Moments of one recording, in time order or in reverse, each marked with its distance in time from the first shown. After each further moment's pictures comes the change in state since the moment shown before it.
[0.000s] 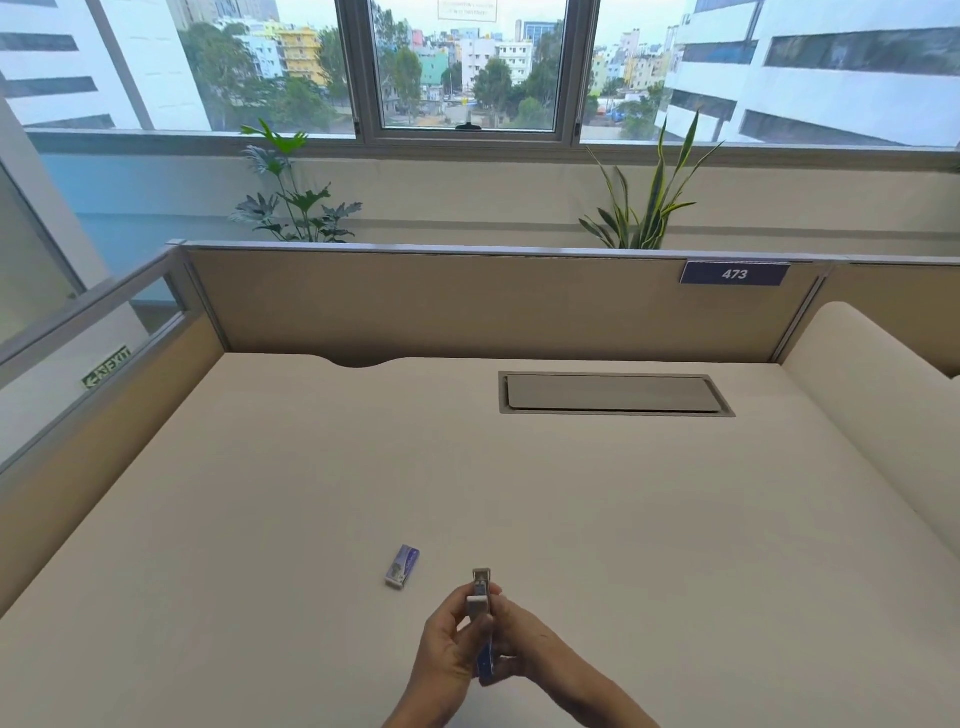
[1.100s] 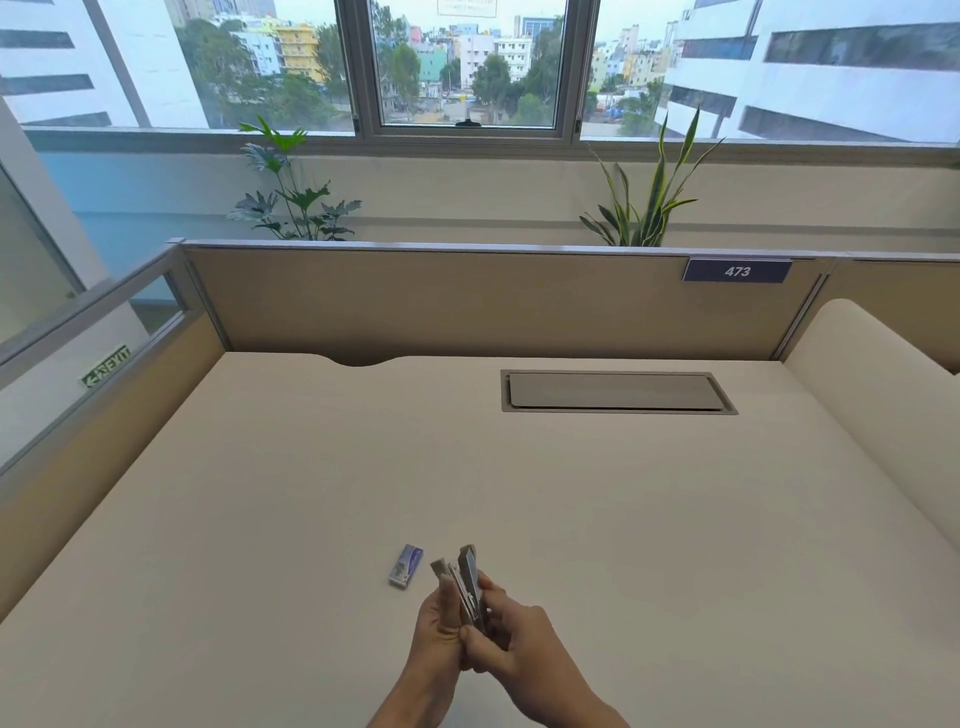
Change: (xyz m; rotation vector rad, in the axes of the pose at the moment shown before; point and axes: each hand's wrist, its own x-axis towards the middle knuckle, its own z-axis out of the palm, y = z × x) left_hand 0.003 0.013 -0.001 -0.218 0.045 -0.032; right_hand 0.008 0.011 0.019 -0.239 0.233 -0.332
